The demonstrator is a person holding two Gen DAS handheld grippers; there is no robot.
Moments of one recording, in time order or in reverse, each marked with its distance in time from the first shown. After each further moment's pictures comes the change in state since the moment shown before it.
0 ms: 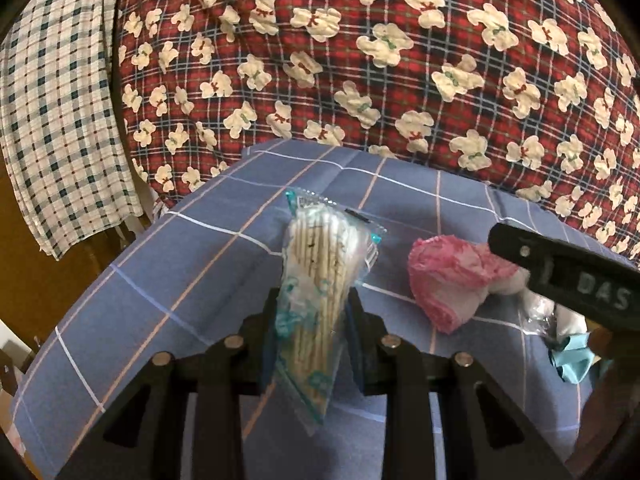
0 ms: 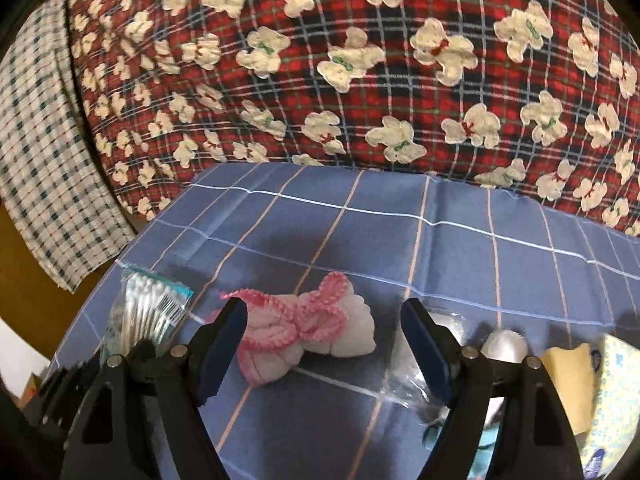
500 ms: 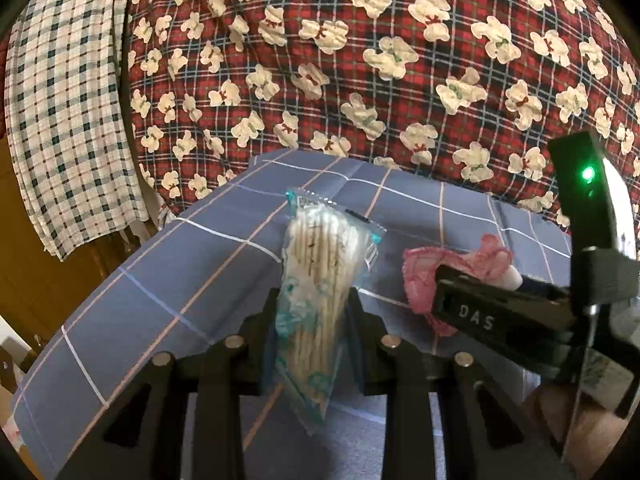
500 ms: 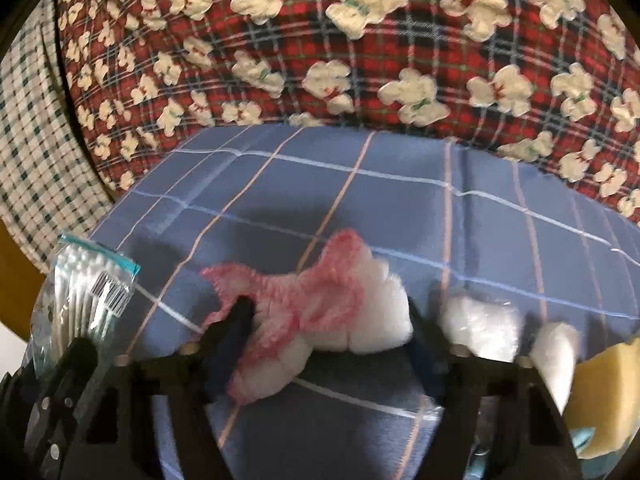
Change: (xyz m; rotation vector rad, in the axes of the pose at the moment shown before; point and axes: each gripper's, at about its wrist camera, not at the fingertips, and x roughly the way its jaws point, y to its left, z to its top) left arm -0.007 0.004 0.000 -0.012 -0.039 0.008; right arm 0.053 0.013 -0.012 -0.038 0.086 -0.040
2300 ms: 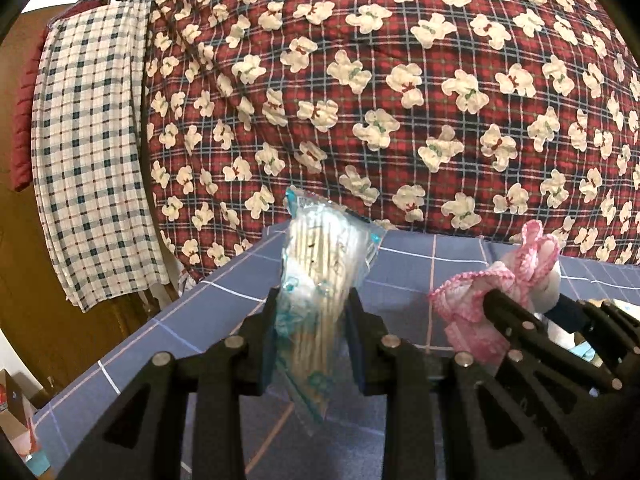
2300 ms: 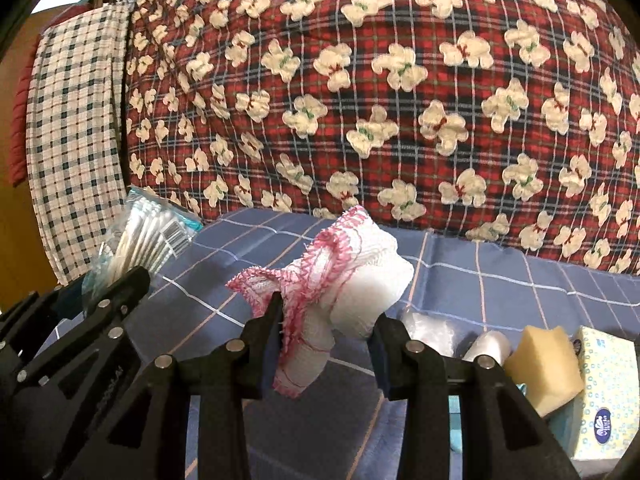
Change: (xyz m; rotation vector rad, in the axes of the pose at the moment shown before) left arm -0.049 -0.016 -0.008 0.061 -0.269 0.052; right arm -0.102 0.006 -0.055 -0.084 -0.406 0.014
